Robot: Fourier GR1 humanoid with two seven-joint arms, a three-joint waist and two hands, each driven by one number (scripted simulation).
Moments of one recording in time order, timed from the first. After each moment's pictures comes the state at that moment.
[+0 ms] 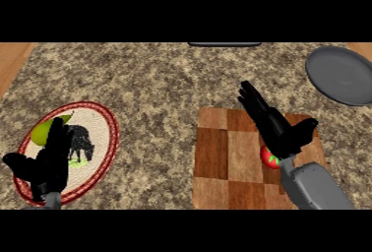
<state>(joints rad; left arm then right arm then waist) 0.03 0.29 -0.06 -1.41 0.35 0.38 -0.06 -0.30 -0.27 0.34 -1.41 -0.37 -0.07 -0.02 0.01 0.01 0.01</state>
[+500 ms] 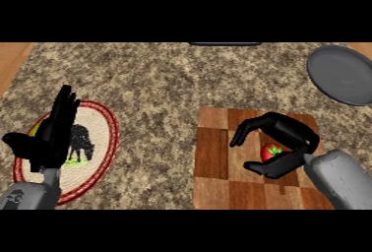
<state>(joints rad) -0.13 0.38 -0.12 -1.46 0.28 0.30 -0.05 -0.40 -0.49 0.43 -1.38 -0.36 0.53 -0.26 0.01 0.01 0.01</state>
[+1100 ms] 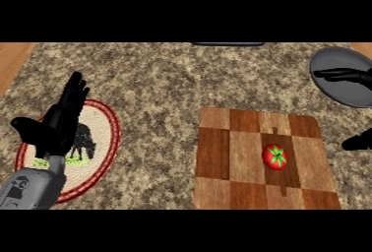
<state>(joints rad) -0.22 0.39 -0.15 -1.46 0.26 0.27 0.01 -0.51 -0.90 0.24 -1.24 -0.11 0.56 -0.70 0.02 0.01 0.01</state>
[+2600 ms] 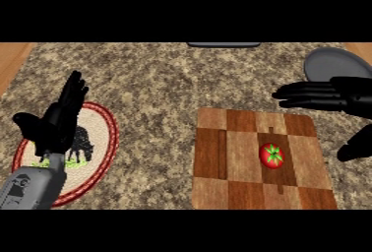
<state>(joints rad) -0.23 0.36 -0.11 -1.45 0.21 0.25 0.04 -0.64 -1.00 0.53 -1.42 0.09 0.50 -0.70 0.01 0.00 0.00</state>
